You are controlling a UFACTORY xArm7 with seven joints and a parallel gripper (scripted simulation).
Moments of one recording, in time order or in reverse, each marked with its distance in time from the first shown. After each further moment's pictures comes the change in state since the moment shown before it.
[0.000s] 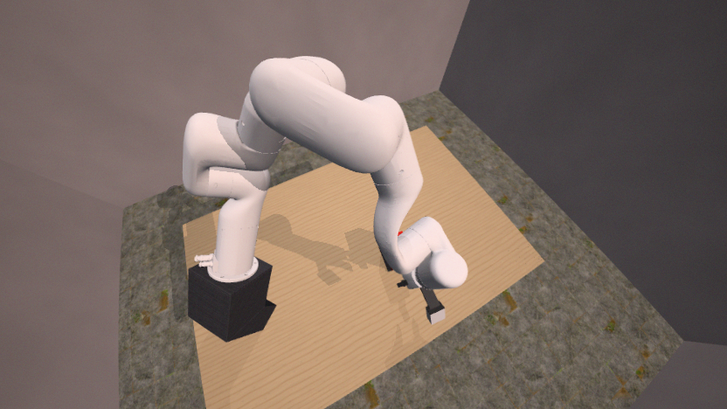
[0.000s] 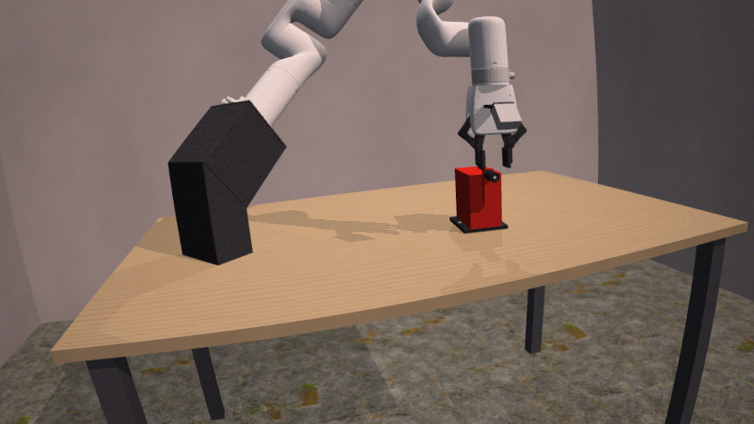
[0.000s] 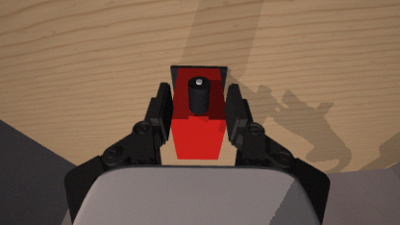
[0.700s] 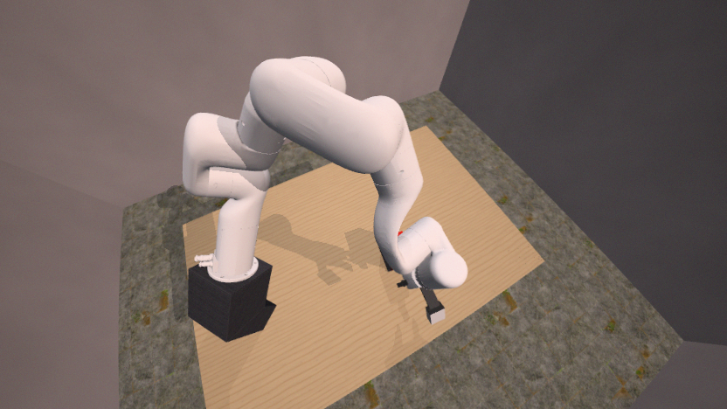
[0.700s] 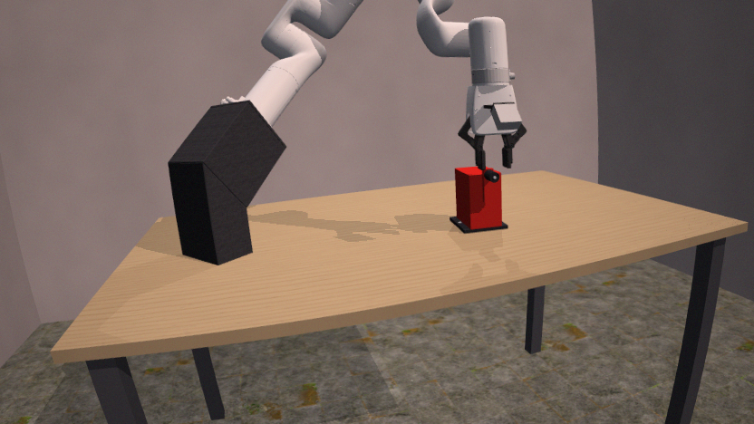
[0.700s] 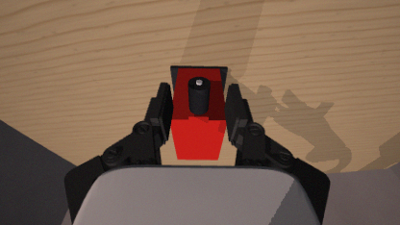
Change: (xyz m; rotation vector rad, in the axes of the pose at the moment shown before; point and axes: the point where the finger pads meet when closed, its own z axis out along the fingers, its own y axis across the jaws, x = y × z) arm 0.000 0.000 0.001 0.000 0.000 0.000
